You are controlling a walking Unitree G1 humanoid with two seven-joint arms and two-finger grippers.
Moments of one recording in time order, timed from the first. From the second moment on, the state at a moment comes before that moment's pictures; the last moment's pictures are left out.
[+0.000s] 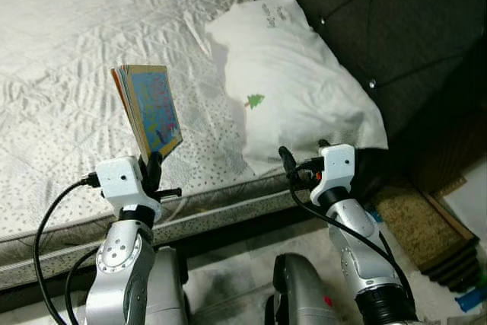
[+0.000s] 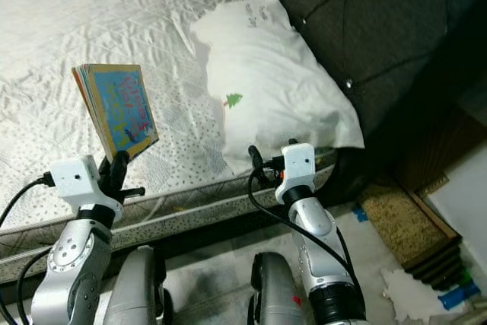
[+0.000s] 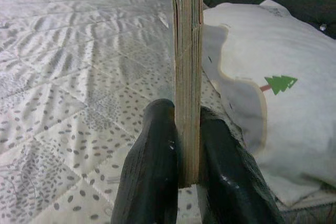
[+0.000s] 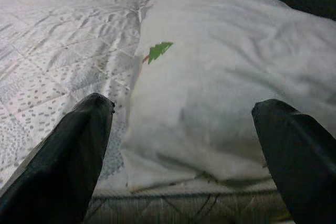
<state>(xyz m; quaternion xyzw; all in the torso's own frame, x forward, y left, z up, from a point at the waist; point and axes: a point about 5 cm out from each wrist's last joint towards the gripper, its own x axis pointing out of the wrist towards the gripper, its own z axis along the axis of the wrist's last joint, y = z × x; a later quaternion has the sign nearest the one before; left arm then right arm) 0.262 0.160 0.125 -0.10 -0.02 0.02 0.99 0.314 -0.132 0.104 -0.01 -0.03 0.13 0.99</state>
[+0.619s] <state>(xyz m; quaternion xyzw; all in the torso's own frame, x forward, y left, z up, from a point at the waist) 0.262 0.155 0.127 -0.10 -0.03 0.00 0.99 0.312 -0.137 0.101 -0.02 -0.03 0.12 0.99</state>
